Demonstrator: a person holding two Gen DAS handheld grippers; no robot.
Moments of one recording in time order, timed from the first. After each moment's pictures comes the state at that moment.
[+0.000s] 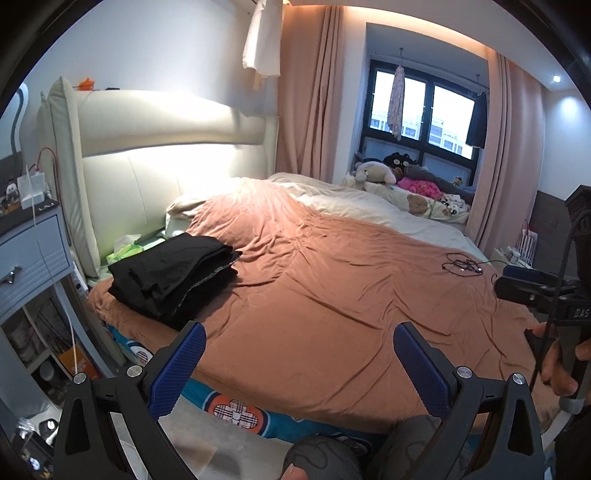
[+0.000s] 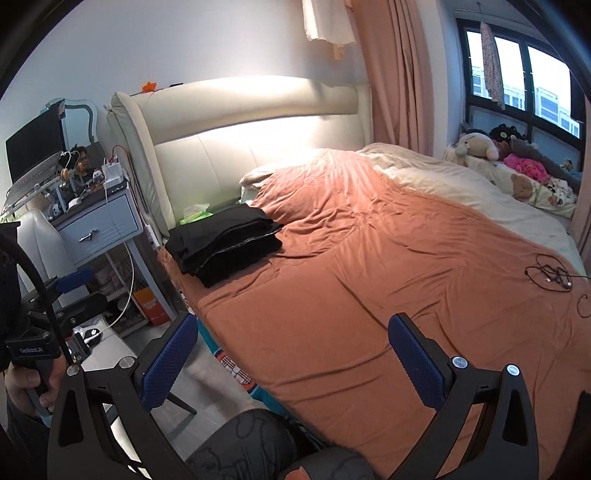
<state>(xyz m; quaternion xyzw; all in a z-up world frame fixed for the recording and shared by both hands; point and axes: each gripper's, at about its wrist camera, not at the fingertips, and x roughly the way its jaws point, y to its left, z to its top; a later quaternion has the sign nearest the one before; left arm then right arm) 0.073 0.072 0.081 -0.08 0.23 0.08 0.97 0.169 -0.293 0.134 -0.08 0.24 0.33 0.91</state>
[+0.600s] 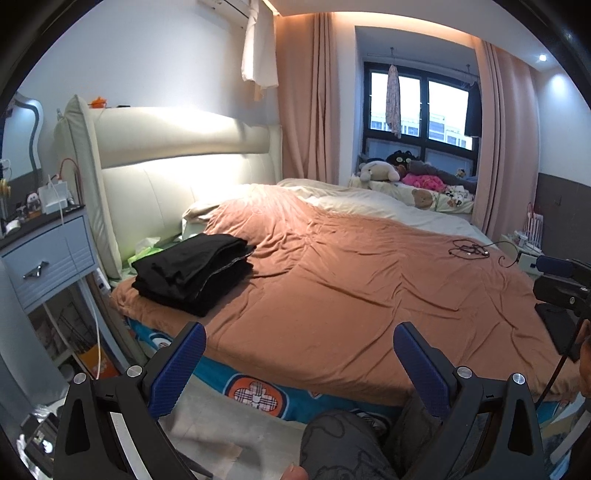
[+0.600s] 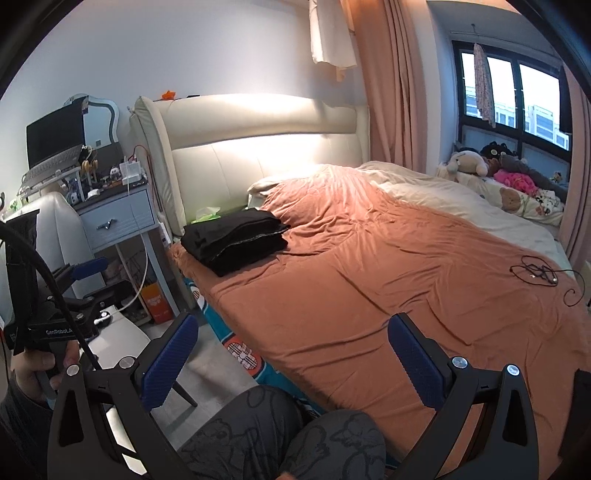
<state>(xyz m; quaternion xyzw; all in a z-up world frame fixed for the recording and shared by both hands) 0.012 0.052 0.048 -0.05 0.21 0.10 0.97 0.064 -0.323 0.089 -0.09 0.20 0.32 0.92</state>
